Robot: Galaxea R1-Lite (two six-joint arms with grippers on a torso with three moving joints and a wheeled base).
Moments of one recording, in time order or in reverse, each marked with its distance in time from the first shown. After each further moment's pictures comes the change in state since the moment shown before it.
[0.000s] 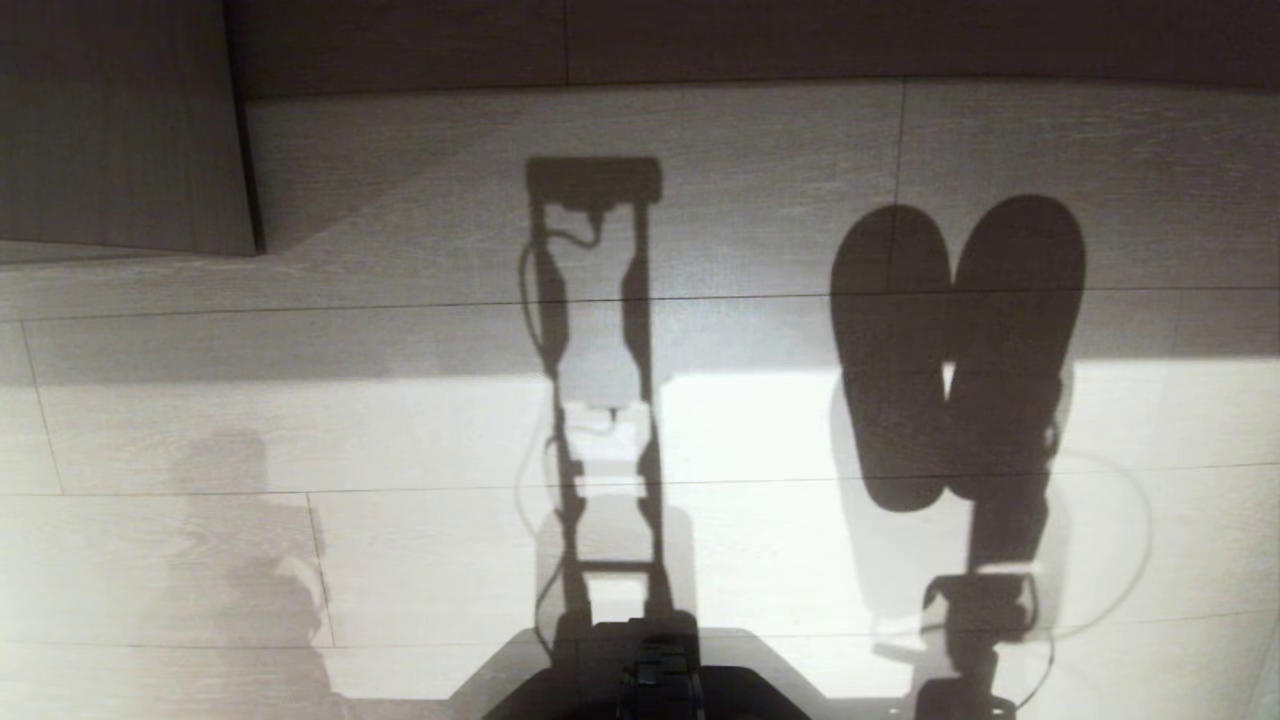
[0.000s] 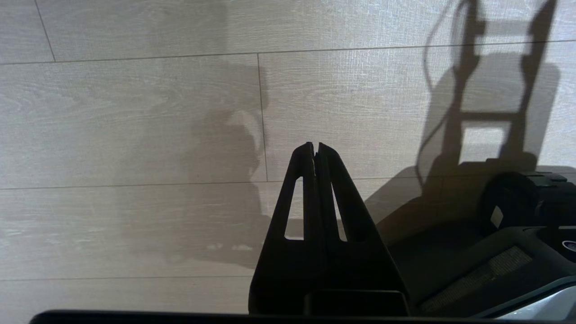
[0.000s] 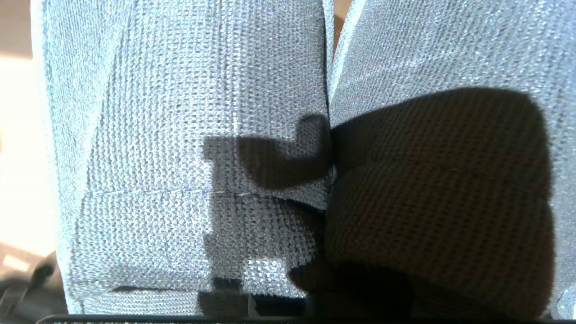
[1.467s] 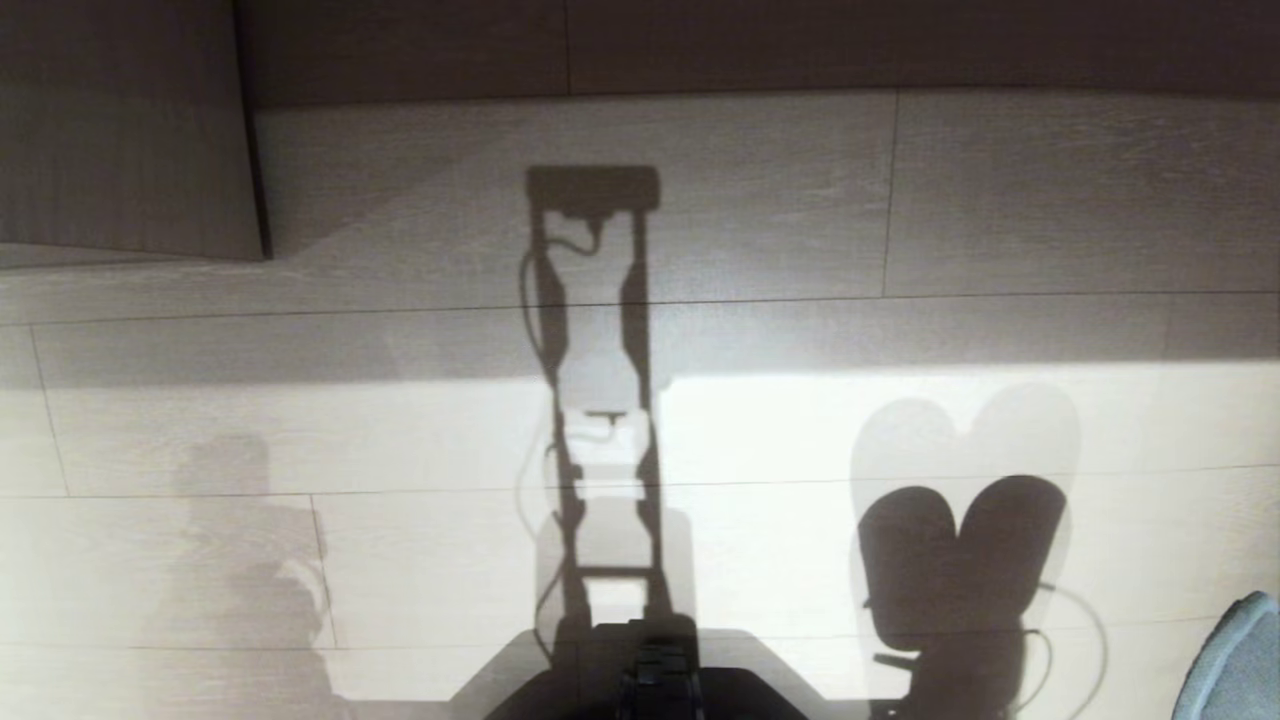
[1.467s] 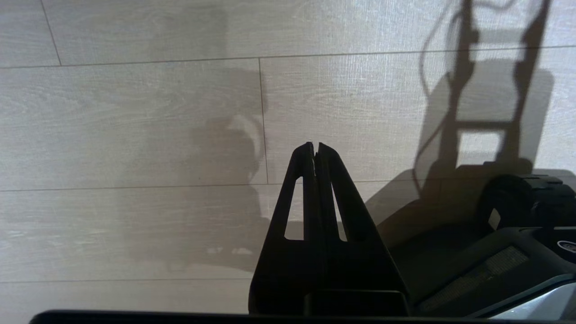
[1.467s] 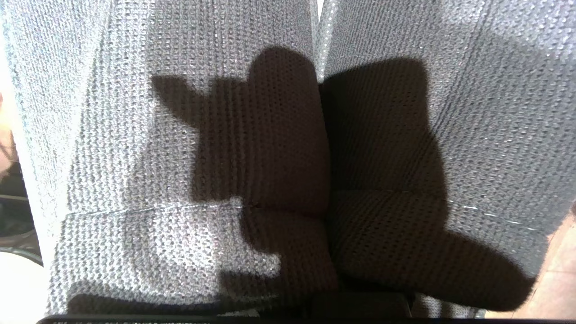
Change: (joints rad) left arm 0.000 0.000 0.000 0.000 0.000 -0.002; right arm -0.038 -0.329 0.370 0.194 -0.176 -0.007
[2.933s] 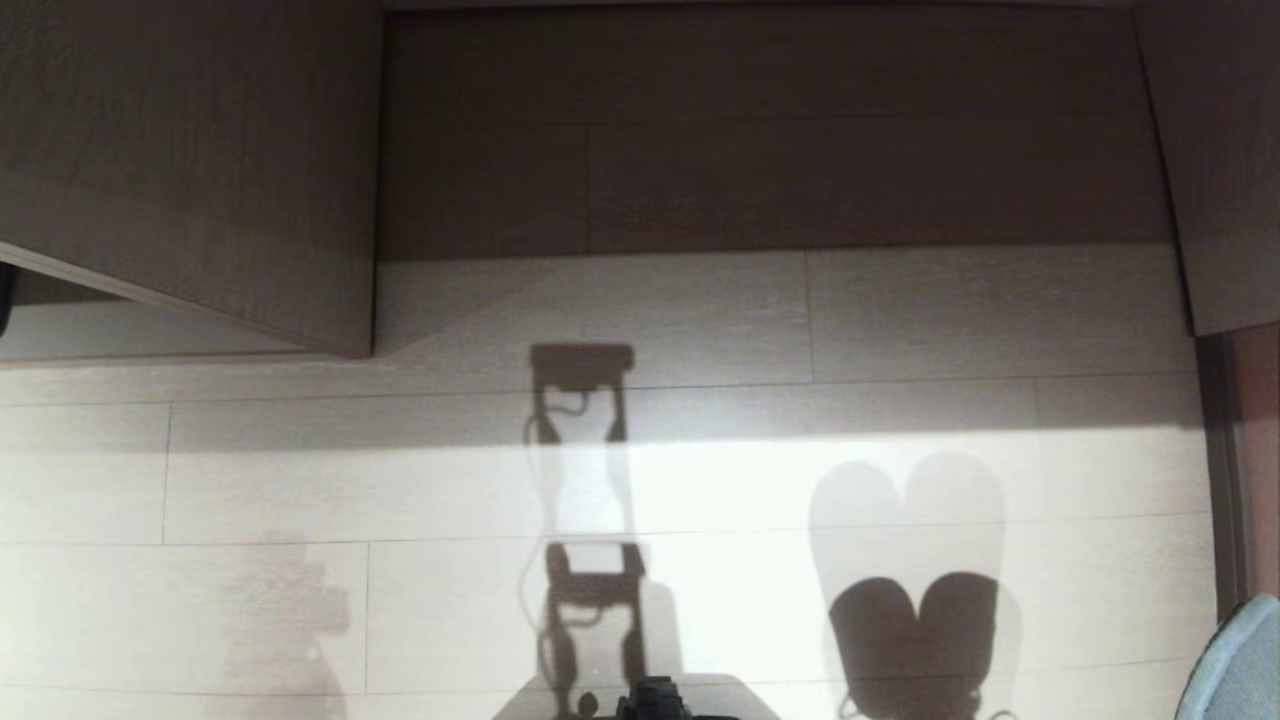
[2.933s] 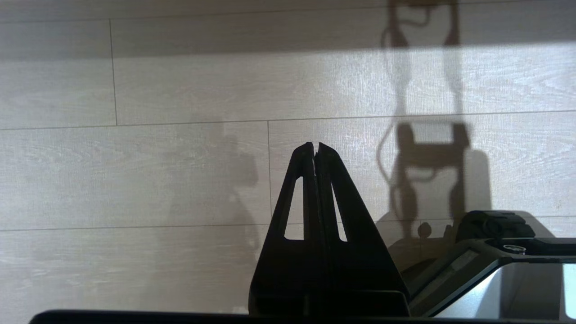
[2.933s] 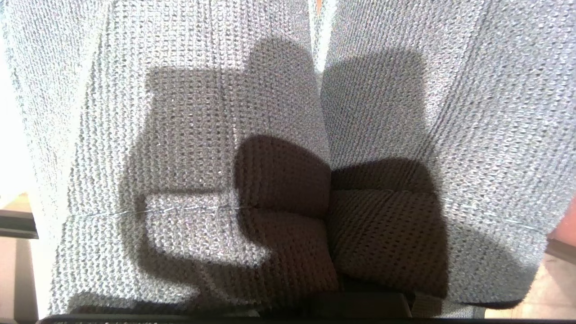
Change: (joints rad) left arm -0.001 0.000 0.000 0.001 0.000 0.000; right arm 0.000 0.001 0.000 0.001 -0.004 0.012
